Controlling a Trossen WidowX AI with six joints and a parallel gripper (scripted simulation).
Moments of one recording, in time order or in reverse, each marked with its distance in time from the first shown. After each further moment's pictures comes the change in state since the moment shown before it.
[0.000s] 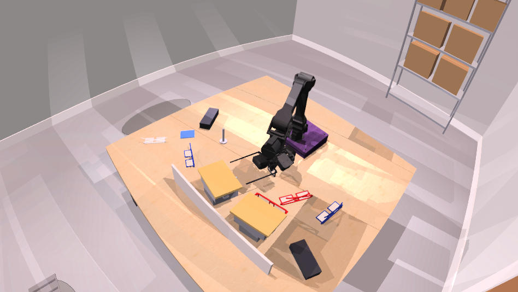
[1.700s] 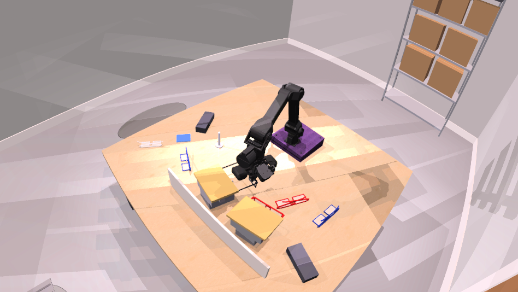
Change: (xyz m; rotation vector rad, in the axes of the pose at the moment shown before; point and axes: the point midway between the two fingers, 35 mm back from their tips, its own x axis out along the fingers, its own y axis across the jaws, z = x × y) arm 0.003 -0.078 0.000 -0.001 -0.002 -0.001
